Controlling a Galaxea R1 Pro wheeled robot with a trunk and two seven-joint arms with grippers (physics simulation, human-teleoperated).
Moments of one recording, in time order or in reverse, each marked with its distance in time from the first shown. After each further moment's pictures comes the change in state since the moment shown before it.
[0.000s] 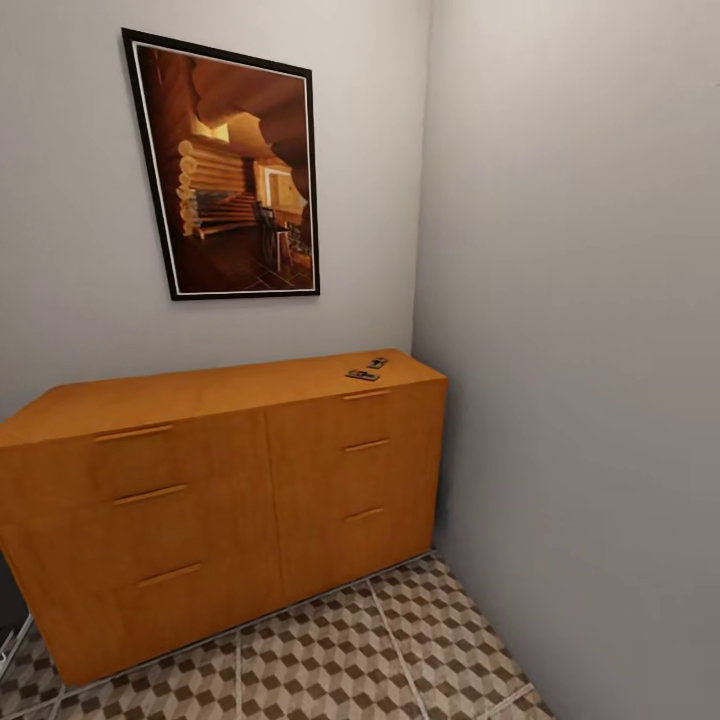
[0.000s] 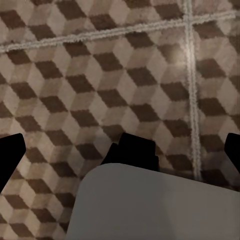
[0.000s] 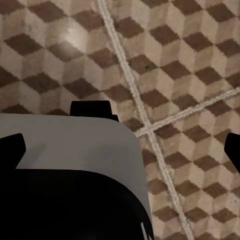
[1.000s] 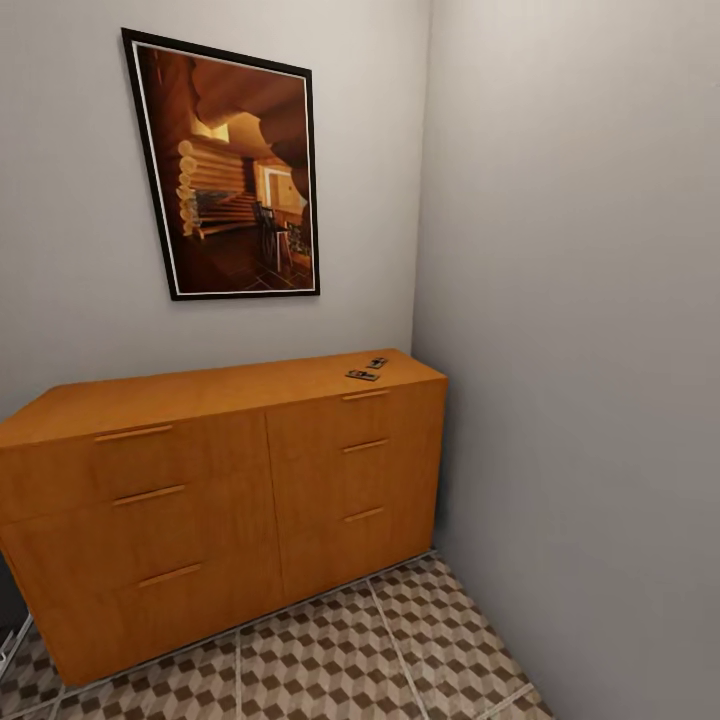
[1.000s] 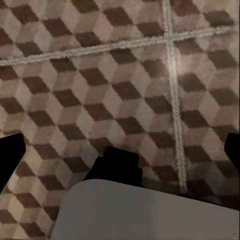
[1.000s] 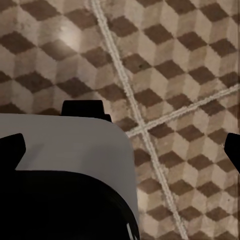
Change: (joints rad) left arm 0.000 -0.021 -0.006 -0.052 -0.010 0.014 0.004; right arm 0.000 -0.008 0.001 -0.005 0.004 0.010 -0.005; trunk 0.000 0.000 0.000
